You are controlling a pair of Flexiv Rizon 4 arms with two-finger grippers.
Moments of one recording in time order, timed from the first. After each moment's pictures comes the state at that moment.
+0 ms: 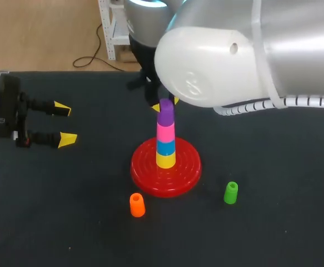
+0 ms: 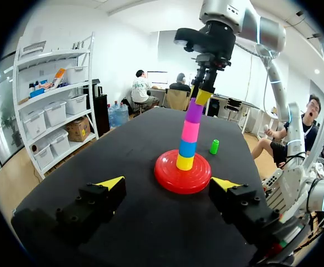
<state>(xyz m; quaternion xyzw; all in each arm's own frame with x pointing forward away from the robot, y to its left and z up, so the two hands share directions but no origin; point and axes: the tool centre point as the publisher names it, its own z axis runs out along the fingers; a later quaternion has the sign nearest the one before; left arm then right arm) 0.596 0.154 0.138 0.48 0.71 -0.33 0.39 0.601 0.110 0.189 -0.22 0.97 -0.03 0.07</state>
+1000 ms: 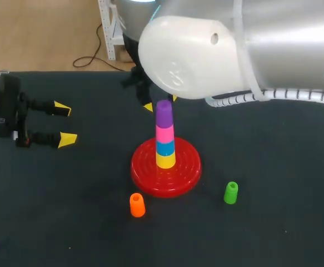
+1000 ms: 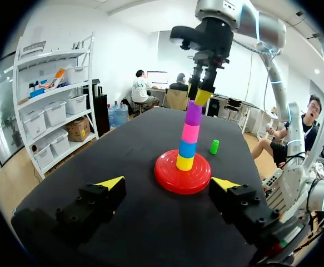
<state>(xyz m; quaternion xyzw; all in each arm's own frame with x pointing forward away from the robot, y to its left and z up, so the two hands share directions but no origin) 0.596 0.154 0.138 0.48 0.71 -0.33 0.39 0.603 0.118 0.198 -0.23 0.97 -0.03 0.07</state>
